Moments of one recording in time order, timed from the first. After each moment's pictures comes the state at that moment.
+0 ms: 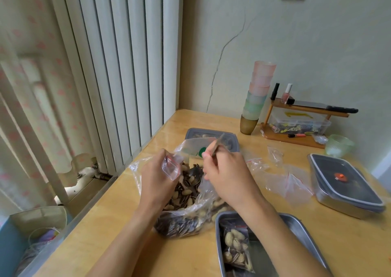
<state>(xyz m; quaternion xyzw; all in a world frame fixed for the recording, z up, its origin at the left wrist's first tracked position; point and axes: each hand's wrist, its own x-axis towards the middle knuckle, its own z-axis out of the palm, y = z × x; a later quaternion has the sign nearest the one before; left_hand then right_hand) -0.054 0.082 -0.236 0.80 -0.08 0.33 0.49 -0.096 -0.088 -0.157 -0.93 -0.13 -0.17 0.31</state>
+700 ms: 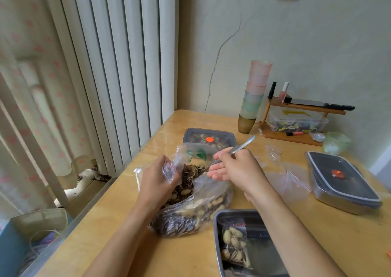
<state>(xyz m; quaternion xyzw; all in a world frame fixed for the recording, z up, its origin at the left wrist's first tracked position) -0.053 0.088 -0.243 0.86 -0.05 0.22 0.46 -0.081 -0.112 -0.160 -0.78 0.08 -0.02 0.62</state>
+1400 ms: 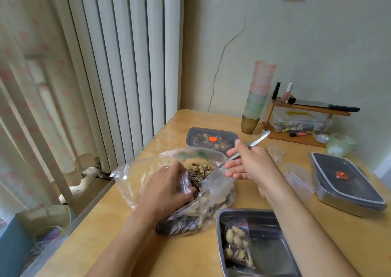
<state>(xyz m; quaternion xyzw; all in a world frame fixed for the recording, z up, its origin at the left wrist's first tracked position) -0.068 0.092 -0.250 0.93 -0.16 0.18 0.29 -0.081 -0.131 -0.150 -0.79 0.11 -0.04 0.60</state>
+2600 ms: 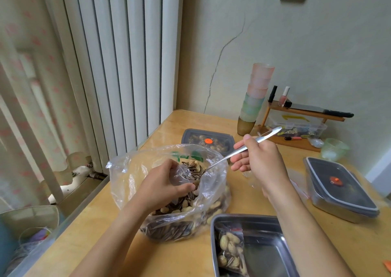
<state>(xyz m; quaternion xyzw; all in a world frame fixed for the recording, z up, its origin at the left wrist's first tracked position) -0.052 0.090 -0.232 0.91 -0.11 0.06 0.40 -0.083 -0.141 -0.134 -0.80 0.08 -0.14 0.58</state>
